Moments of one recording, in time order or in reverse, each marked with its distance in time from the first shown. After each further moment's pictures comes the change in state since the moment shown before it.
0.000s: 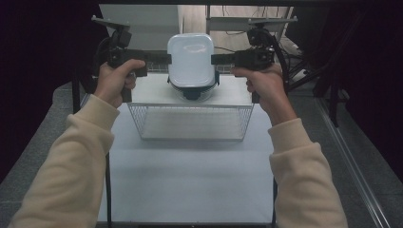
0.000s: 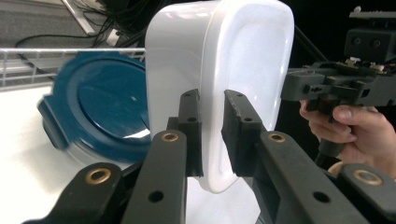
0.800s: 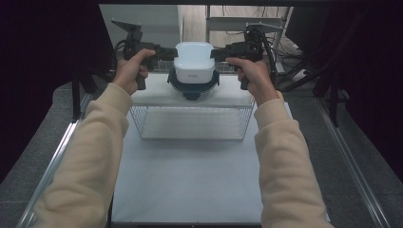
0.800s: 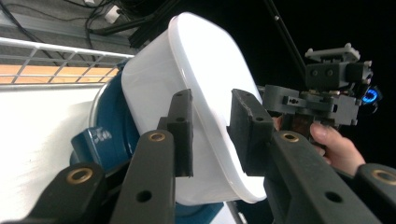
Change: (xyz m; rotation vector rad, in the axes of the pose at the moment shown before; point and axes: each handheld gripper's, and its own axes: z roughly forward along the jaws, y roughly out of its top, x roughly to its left) left arm 0.067 0.021 0.045 0.004 -0.032 -0.241; right arm -0.084 0.014 0.055 0.031 0.023 0.400
